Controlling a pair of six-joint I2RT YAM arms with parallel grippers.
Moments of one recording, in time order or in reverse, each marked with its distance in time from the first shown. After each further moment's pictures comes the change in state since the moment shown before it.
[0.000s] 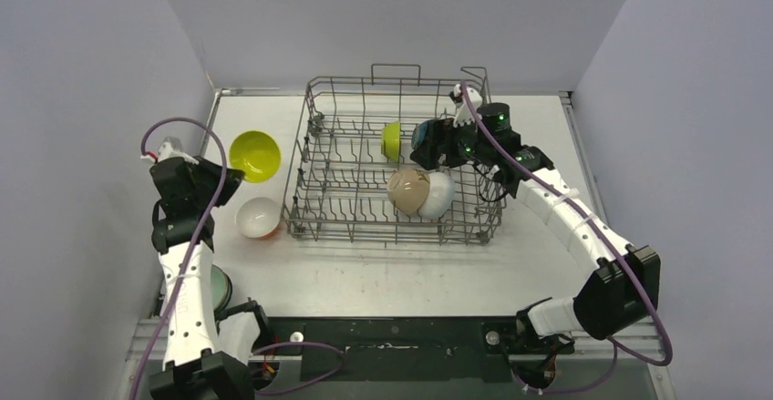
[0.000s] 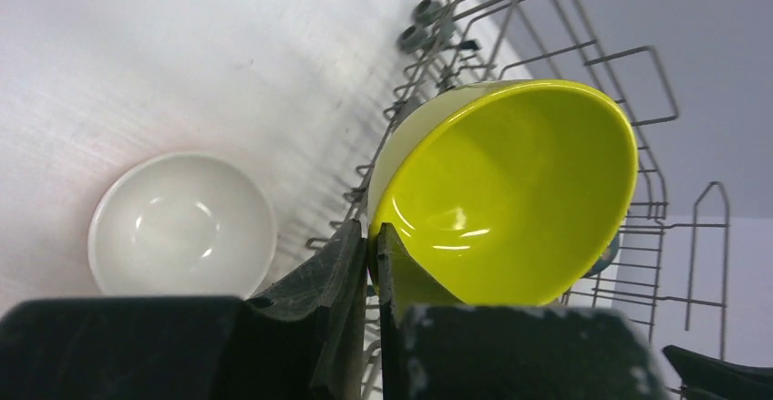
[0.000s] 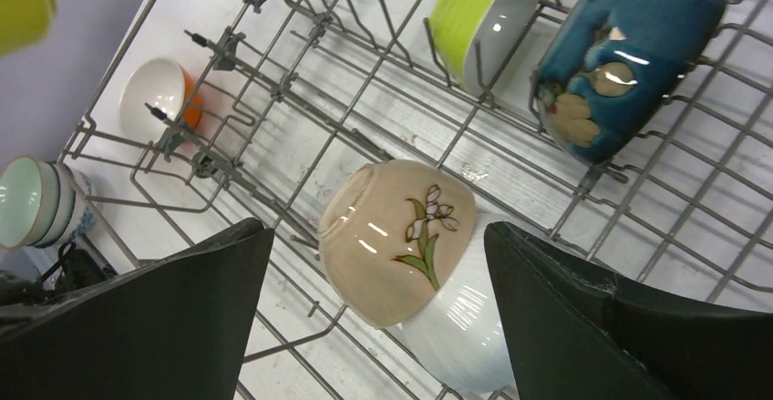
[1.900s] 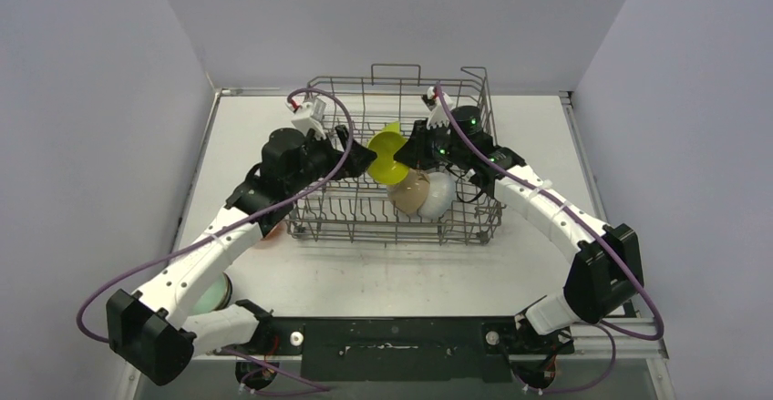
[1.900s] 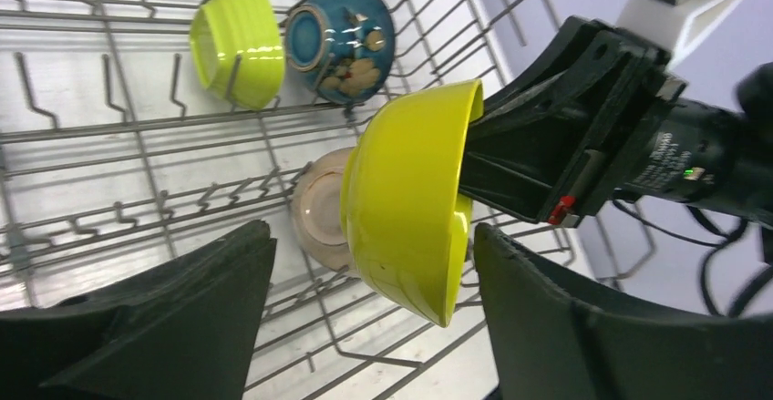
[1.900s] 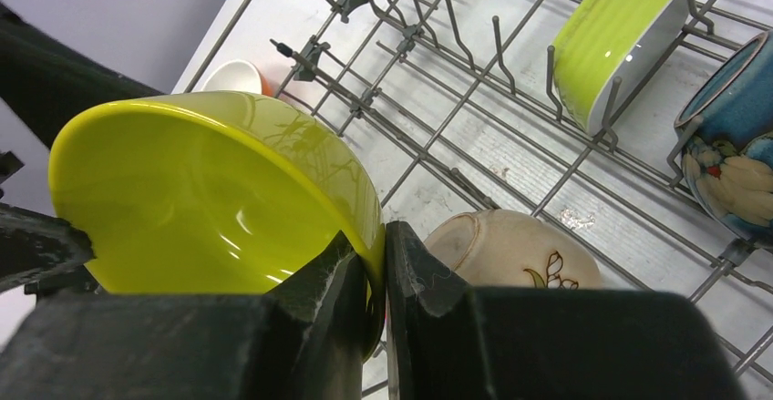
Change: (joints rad) left arm -0.893 0.262 0.229 0.268 -0.194 0.108; right arm 0.128 0.108 0.007 0.163 -0.033 0.115
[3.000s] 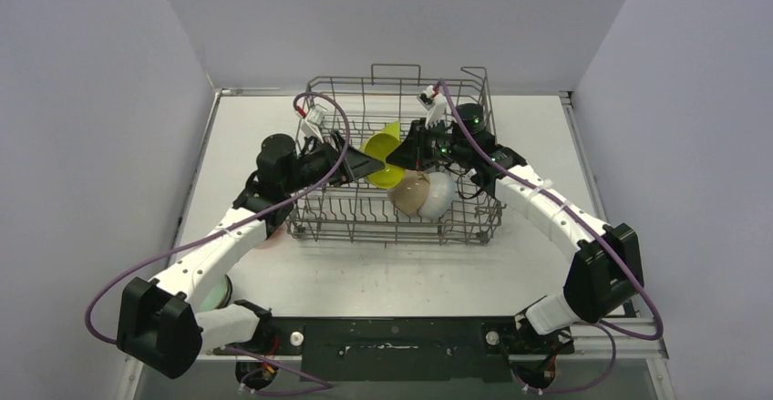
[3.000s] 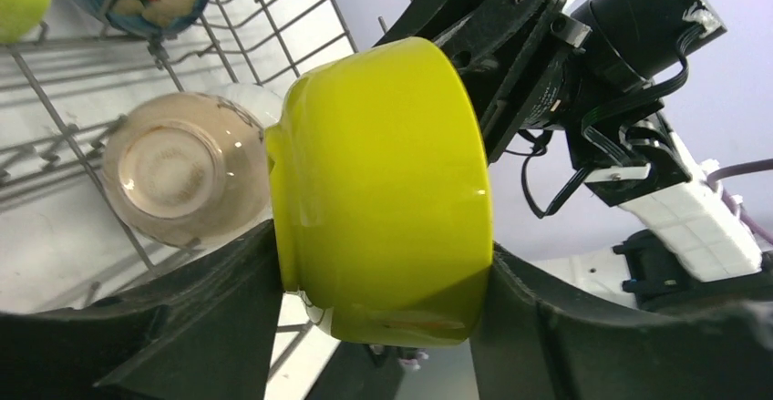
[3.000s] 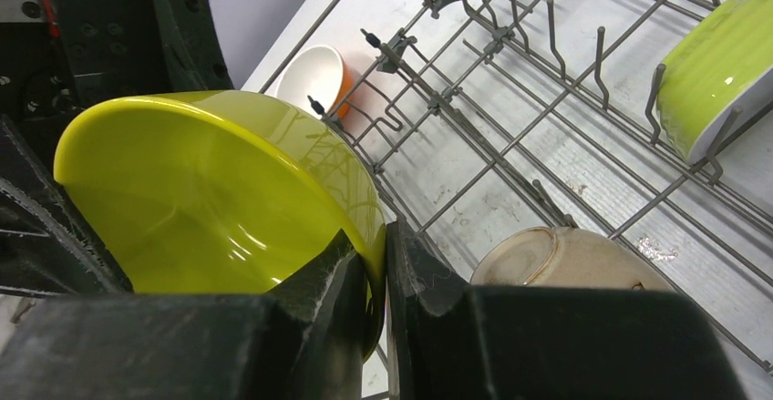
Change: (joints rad) left arm 0.125 0.036 -0.186 0.383 0.511 -0.354; right arm -0.008 0.000 -0.005 0.073 -0.195 0.040
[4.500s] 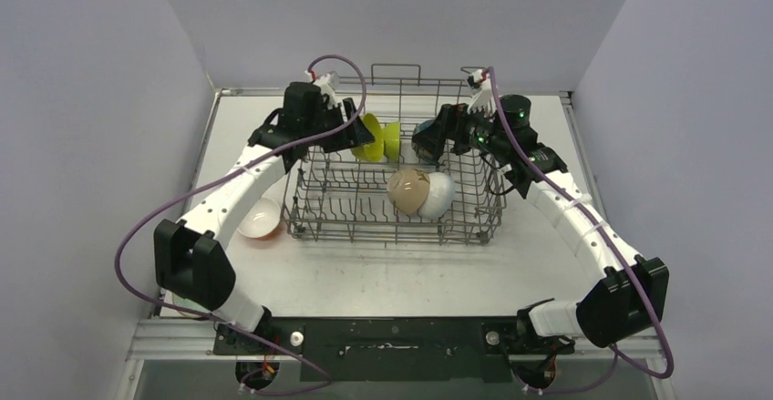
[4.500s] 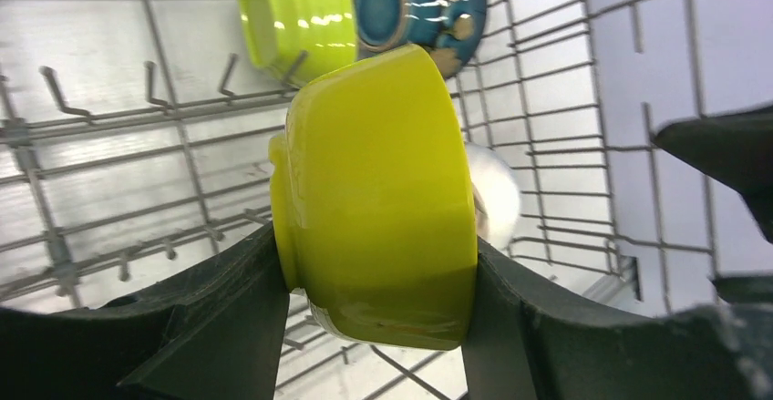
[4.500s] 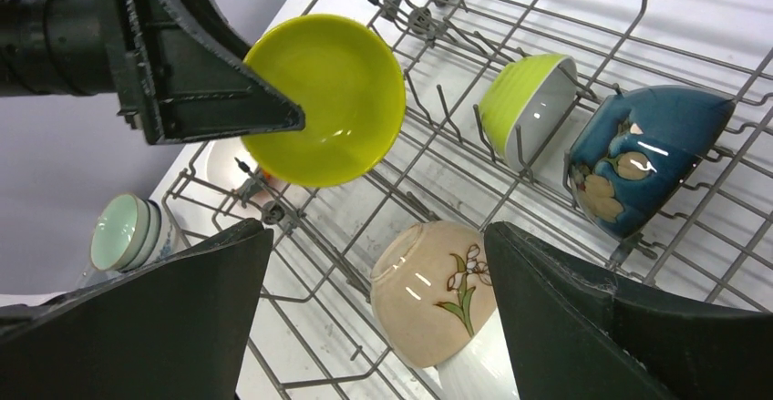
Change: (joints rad) left arm 0.039 0.326 0.508 -0.597 -0.268 0.364; right arm -0.172 -0.144 -0.003 -0.072 0.087 -0.055
